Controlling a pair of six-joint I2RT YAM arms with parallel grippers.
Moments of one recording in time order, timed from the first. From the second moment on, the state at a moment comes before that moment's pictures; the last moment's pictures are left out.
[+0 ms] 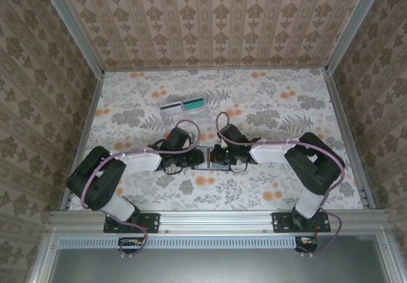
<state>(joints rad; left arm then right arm) -0.71 1.53 0.61 -0.01 0.34 -0.75 0.70 1.73 0.82 -0.01 -0.31 0.84</state>
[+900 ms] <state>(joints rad) -0.68 1.50 0.60 -0.06 0.34 -0.75 0.62 1.62 0.71 0.01 -0.35 0.84</state>
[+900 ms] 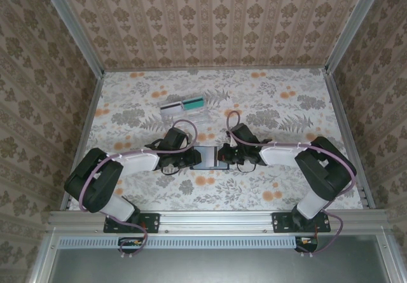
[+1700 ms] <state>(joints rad) -0.60 1.02 0.68 -0.39 0.21 -0.67 0.61 1.23 0.86 -0.39 -0.20 0.52</state>
